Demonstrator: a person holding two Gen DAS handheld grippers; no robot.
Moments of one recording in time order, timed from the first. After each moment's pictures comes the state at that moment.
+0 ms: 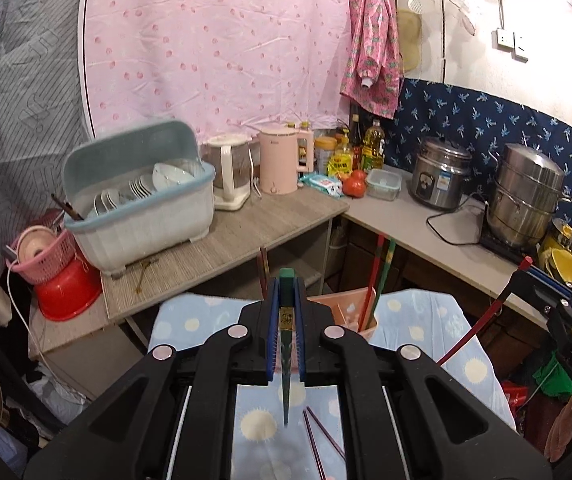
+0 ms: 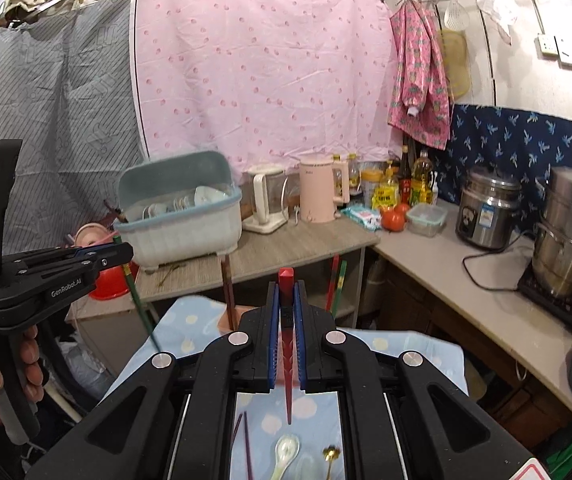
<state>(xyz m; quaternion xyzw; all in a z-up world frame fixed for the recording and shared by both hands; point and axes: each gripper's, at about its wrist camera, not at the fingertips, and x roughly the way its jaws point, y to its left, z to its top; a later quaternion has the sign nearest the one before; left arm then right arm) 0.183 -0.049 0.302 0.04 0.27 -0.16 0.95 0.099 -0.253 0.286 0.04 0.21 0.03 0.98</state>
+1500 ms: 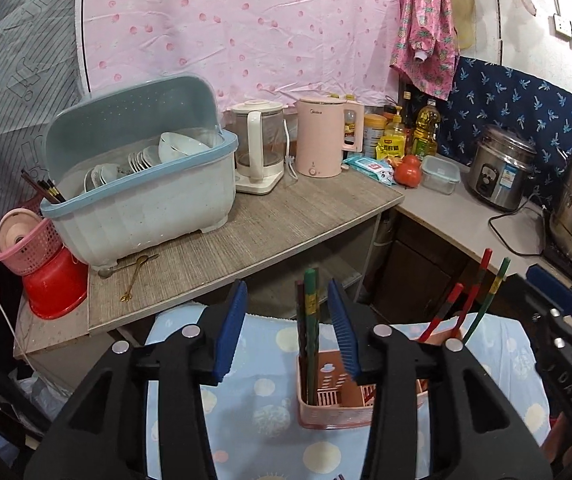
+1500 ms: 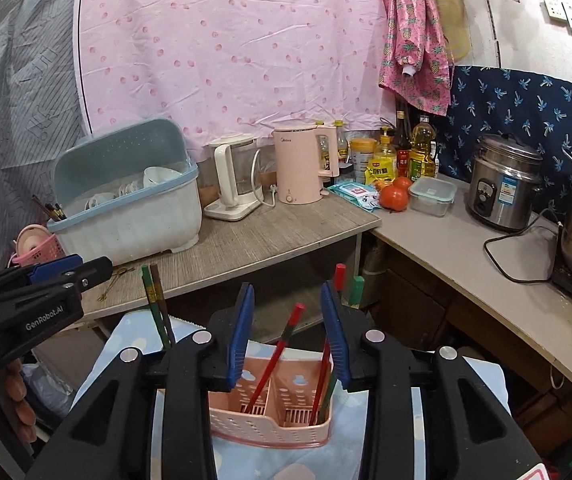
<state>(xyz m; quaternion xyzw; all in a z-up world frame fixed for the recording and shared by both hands) 0.327 -0.067 0.214 0.03 0.30 -0.09 0.95 0.265 -0.261 0.199 0.06 0.25 -0.01 0.97</state>
